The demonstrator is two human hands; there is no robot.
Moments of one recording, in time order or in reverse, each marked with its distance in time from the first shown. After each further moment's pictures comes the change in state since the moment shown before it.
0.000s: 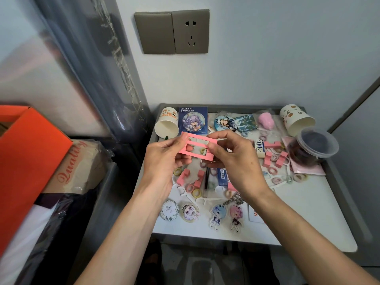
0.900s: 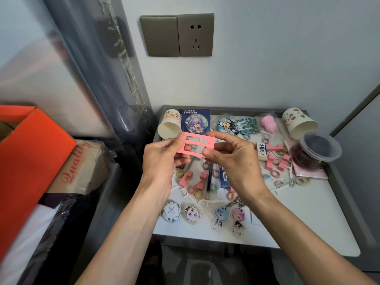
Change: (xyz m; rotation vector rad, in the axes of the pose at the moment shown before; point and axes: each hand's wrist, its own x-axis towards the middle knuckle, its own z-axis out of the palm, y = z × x) left_hand -0.002 0.007 -0.003 0.010 0.064 0.037; right_hand -0.001 -0.008 0.010 0.092 -0.017 0.016
